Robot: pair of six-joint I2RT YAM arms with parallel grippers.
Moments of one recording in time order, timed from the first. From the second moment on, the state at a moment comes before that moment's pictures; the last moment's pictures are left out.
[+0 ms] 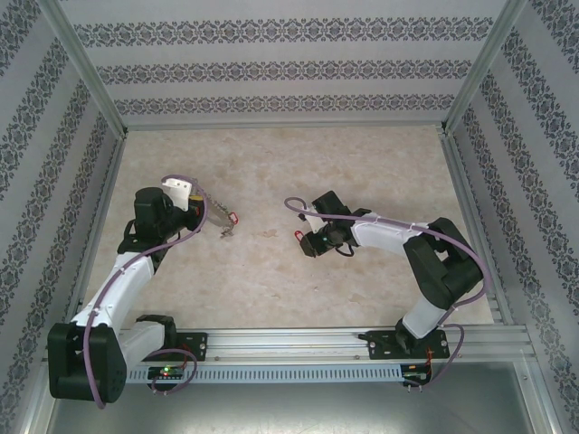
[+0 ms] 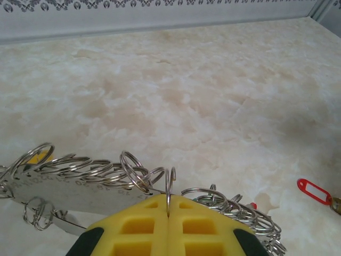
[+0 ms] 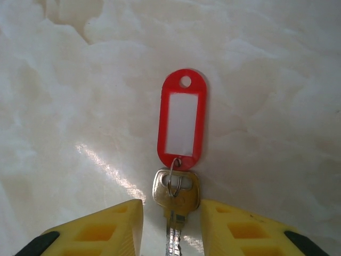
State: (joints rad) left arm -0.01 1.05 0.60 -0.04 0.40 0.04; right arm 0.59 1.67 0.88 -0.34 -0.25 0.09
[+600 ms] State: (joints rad) left arm -0.02 1.07 0.61 -0.06 0.43 0.06; right arm 0.59 1.70 0.89 -0.28 -0.22 0.09
